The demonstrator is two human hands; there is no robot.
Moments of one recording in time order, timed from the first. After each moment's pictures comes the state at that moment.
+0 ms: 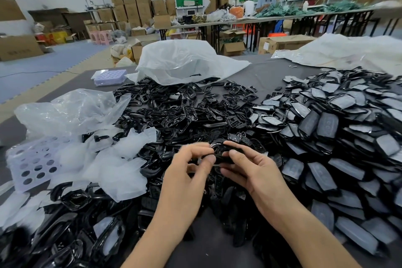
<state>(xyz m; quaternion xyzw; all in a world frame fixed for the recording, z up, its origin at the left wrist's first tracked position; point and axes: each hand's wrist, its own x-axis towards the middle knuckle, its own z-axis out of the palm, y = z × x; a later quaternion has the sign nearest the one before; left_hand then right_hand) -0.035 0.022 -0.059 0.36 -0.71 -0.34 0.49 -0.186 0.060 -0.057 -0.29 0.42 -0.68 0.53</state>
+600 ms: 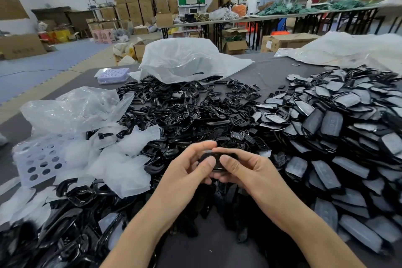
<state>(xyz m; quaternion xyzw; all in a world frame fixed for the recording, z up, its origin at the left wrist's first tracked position) -0.021 0.011 -0.054 0.30 -0.65 -0.58 0.39 -0.181 0.070 -0.052 -0.44 0.41 -0.61 0.51</state>
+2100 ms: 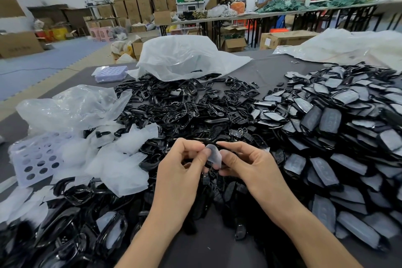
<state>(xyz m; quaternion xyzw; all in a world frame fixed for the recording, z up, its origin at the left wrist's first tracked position) -0.030 0.025 -0.047 0.37 -0.64 -0.43 0.51 -0.179 0.072 -0.047 -0.44 0.45 -0.63 0.45</state>
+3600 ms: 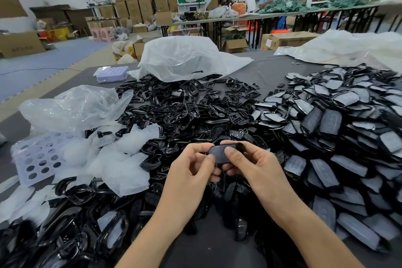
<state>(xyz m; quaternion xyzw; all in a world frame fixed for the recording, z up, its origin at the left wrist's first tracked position) -0.035 0.023 -0.057 0.35 -0.65 -0.50 0.46 -0.184 0.068 -0.054 -0.44 0.47 -0.63 0.42</state>
